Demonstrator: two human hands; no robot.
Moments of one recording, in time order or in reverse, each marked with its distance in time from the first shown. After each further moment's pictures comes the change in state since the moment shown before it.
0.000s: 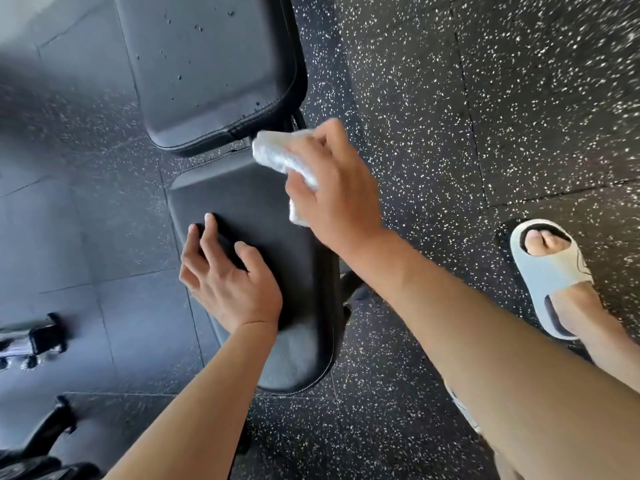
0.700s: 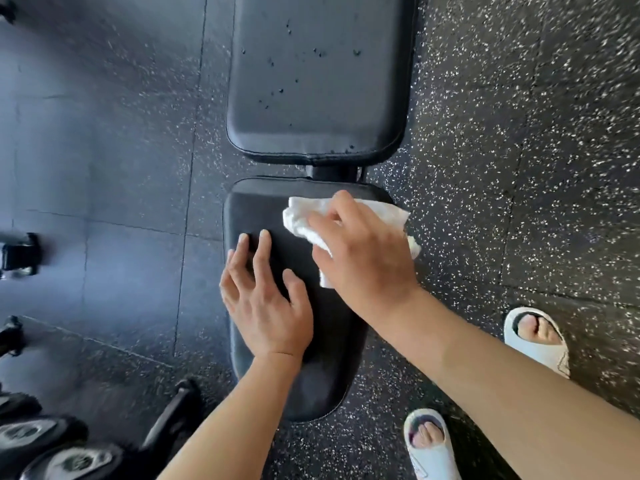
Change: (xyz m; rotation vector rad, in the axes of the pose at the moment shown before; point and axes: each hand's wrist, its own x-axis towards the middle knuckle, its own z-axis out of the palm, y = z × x) left_hand 0.007 -0.008 0.004 0.062 -0.033 0.014; right_hand 0.021 -0.041 0.011 -0.395 -0.394 -0.290
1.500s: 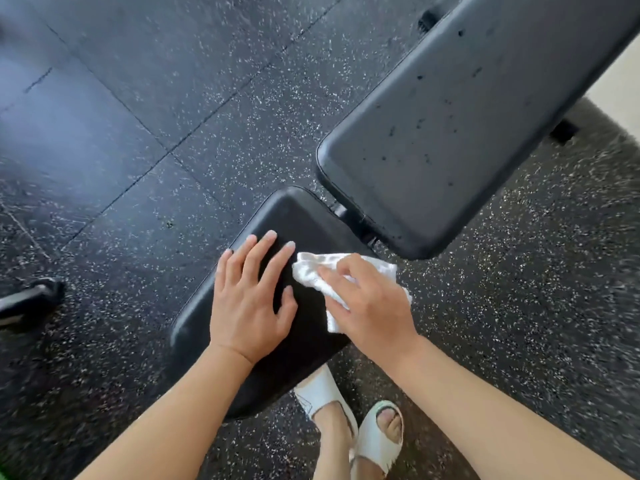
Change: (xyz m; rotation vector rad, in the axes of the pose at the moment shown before) left_hand 0.000 -0.001 -0.006 -0.077 0.002 -0.017; right_hand 0.042 0.036 -0.016 -0.115 -0.237 -0.664
